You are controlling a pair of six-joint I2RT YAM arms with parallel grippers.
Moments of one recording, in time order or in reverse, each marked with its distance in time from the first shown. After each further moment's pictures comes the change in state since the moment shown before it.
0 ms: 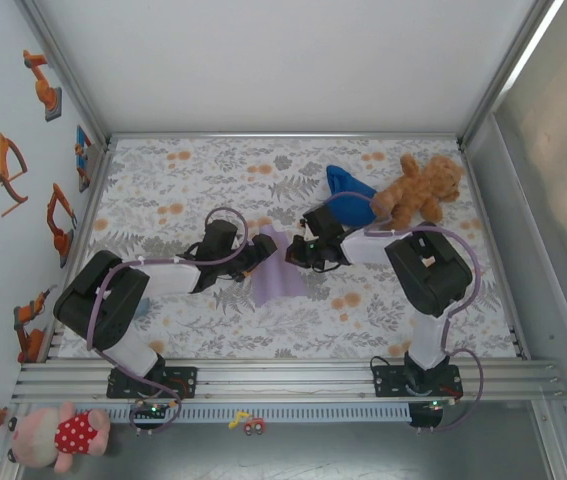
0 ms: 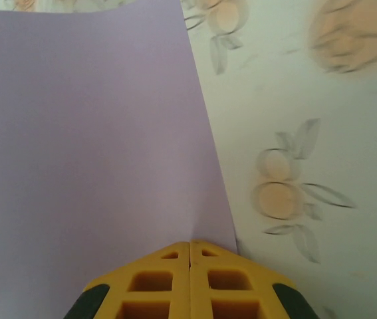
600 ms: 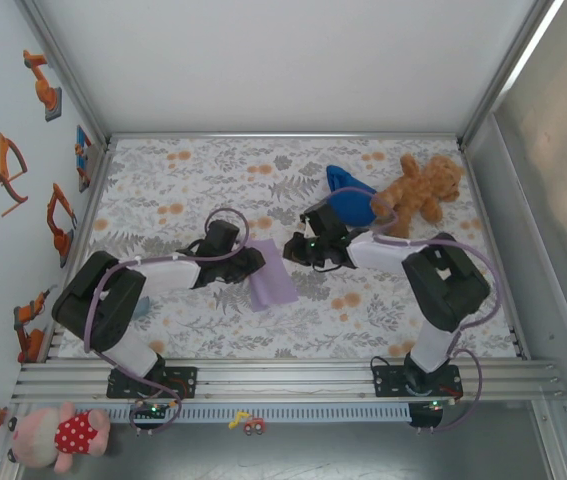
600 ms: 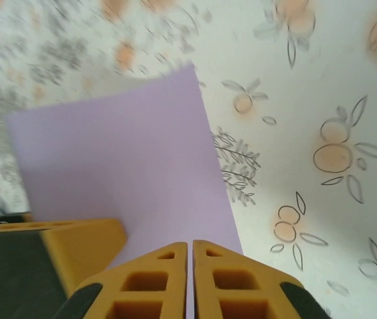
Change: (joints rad) left arm 0.001 -0.030 0.045 -0.237 -0.032 0.100; right arm 0.014 -0.170 -0.035 -0.037 0.044 -0.005
